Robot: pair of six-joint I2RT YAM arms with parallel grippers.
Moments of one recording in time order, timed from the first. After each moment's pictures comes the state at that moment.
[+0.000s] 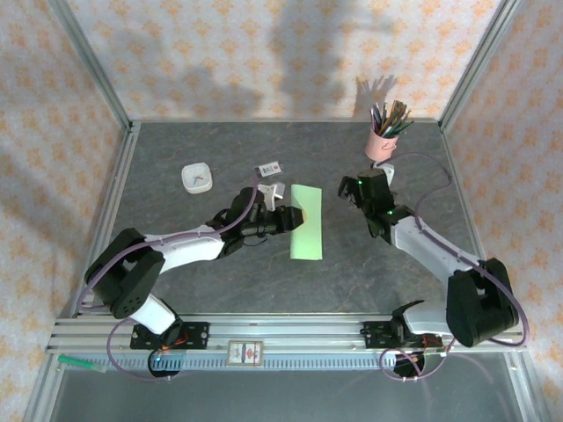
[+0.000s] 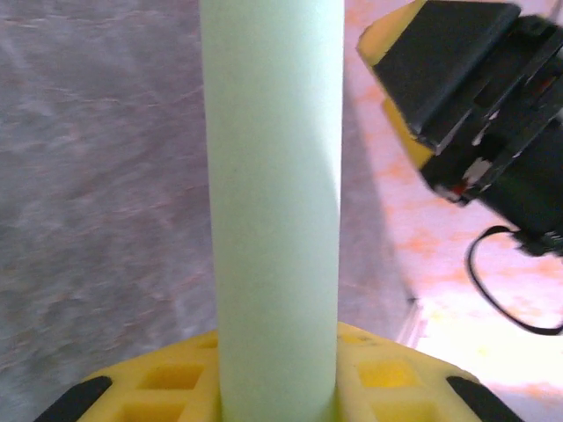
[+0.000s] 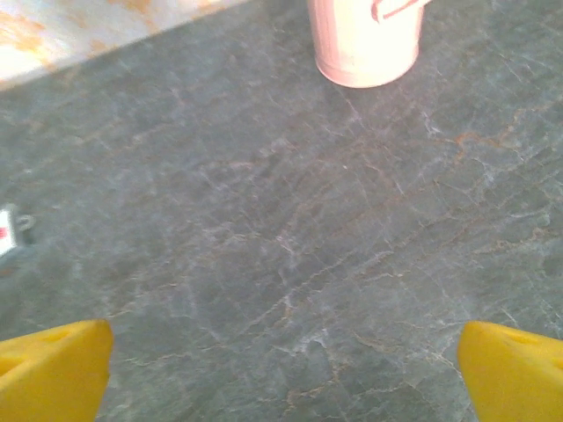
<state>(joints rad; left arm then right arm) -0.65 1.55 0.74 0.42 0.42 -0.94 0.37 1.29 0.79 -0.16 0.32 0.53</state>
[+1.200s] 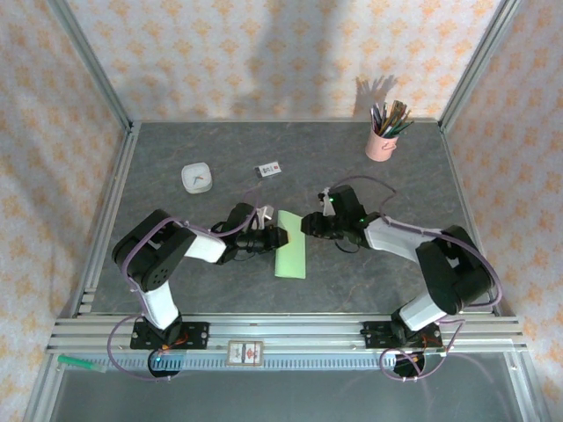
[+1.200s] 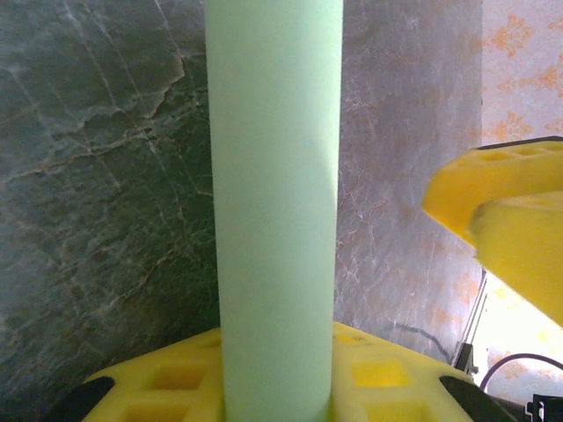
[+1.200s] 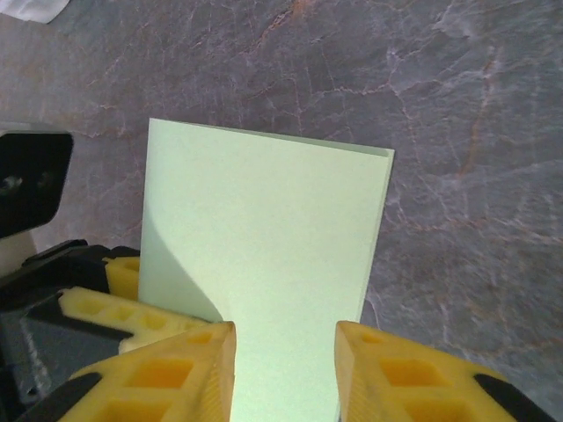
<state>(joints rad) -0.56 1.77 0.60 0.52 0.52 -0.91 0.53 1.55 0.74 -0.04 -0.38 0.60</state>
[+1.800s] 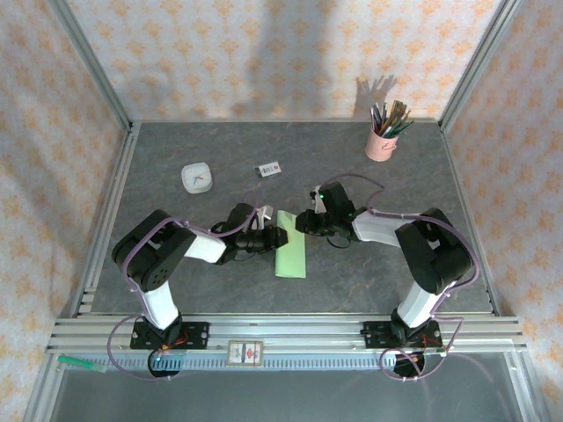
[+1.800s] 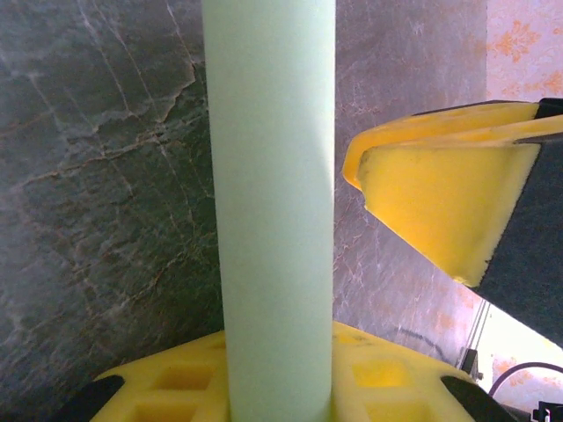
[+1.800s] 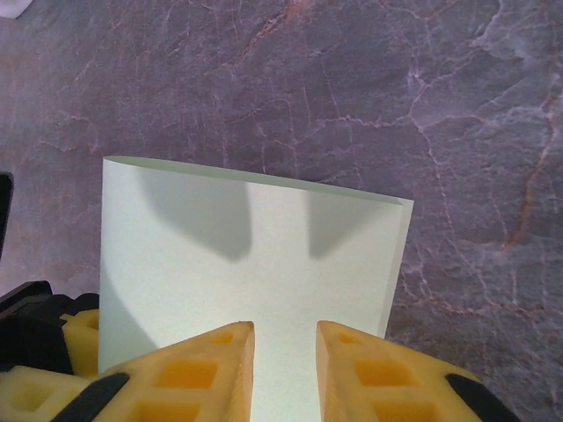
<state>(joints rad) -0.56 1.77 0.60 0.51 0.50 -0.91 0.54 1.70 0.82 0.01 -0.39 0.60</state>
